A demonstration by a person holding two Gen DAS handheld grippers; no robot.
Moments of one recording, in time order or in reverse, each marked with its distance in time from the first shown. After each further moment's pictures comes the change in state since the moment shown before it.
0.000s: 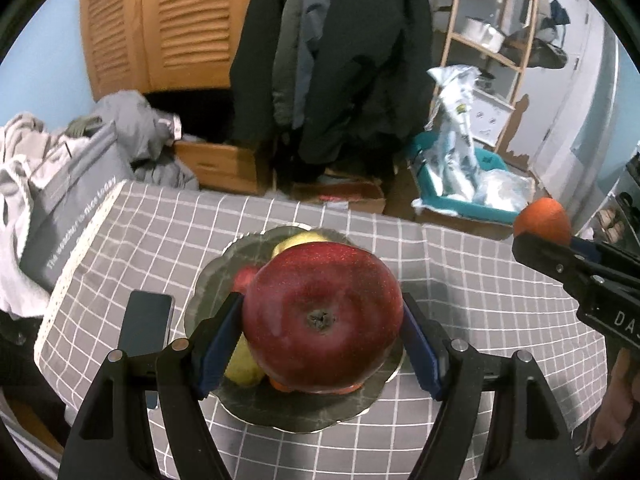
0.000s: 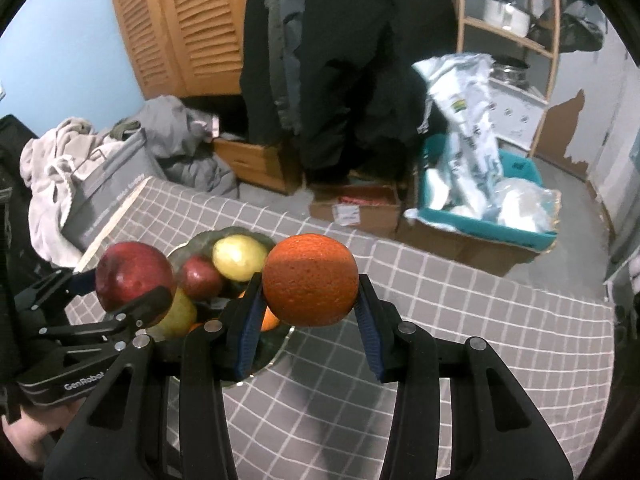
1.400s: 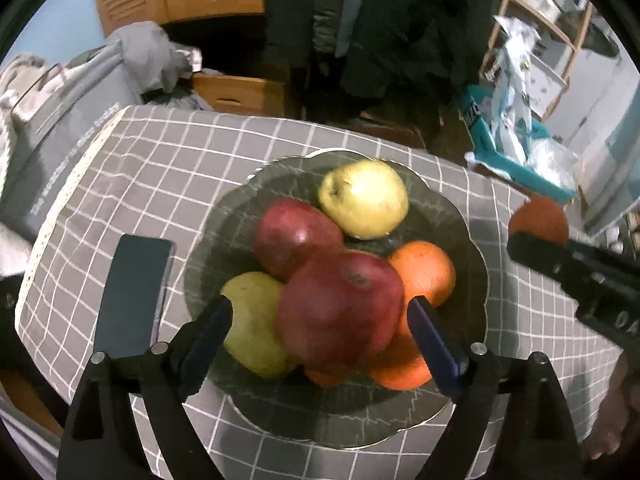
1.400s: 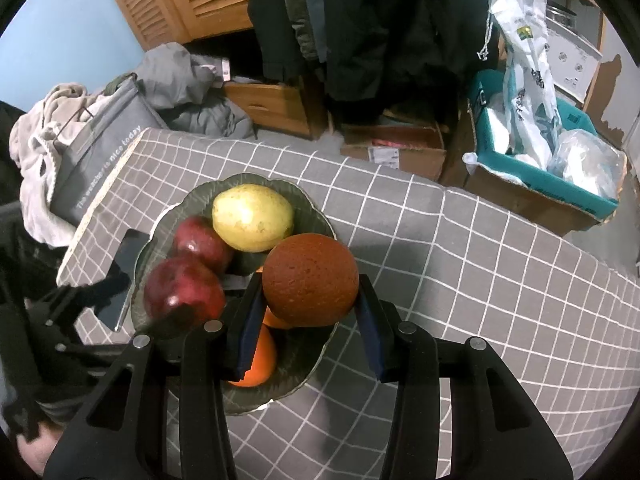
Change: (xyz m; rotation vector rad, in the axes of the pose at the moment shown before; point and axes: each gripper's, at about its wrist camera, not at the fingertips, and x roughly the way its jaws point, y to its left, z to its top) left arm 0.073 0.042 -0.021 -0.093 0.175 0.054; right arm 0.100 0.014 -0.009 0.030 0.197 0.084
